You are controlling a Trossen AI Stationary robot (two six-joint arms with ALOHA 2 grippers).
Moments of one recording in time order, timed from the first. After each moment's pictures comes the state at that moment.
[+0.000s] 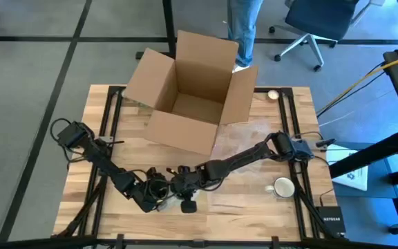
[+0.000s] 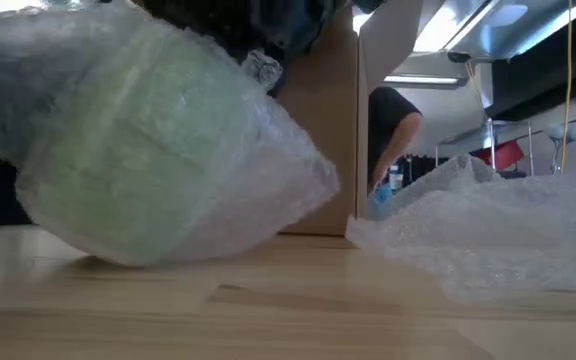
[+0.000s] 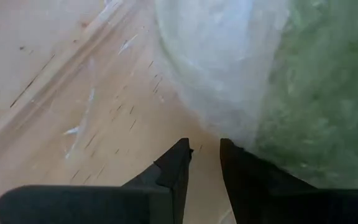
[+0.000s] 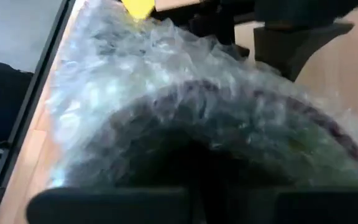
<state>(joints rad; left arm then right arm) -0.69 1.74 0.69 0.07 -0.66 -0.97 0.31 2.27 1.74 -0.36 -0.08 0.24</state>
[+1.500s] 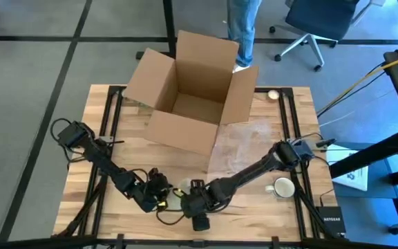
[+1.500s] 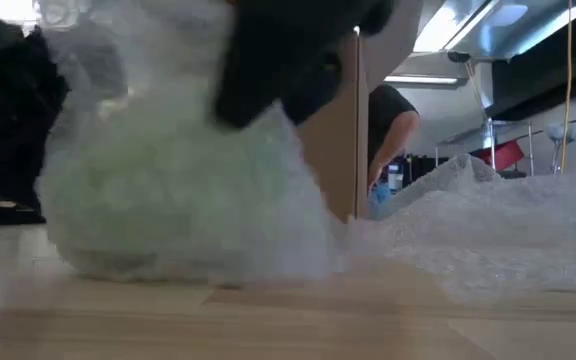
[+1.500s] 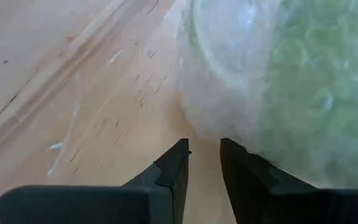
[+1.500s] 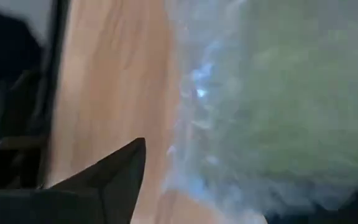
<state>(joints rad) -0.69 1.74 0.69 0.12 -0.66 -0.94 0.47 2.27 1.86 -0.65 0.10 0.38</state>
